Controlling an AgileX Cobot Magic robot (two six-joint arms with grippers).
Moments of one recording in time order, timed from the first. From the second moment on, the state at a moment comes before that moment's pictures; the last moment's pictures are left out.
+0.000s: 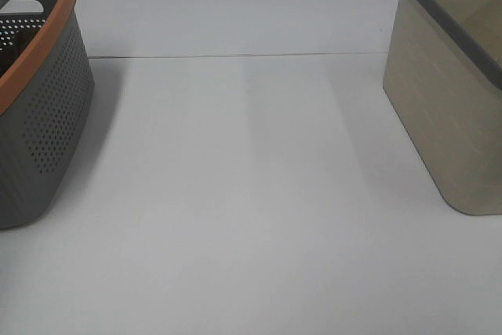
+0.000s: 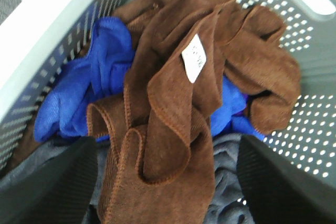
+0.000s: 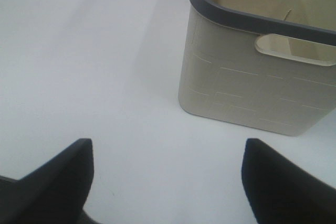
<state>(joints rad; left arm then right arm) 0.33 1.79 -1.54 -0.24 0.88 -0.27 0.04 -0.01 -0.51 0.06 1.07 -0.17</state>
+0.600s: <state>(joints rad) 0.33 2.02 -1.75 -0.32 1.02 -0.27 0.04 -0.01 -0.51 0.06 1.07 -0.17</state>
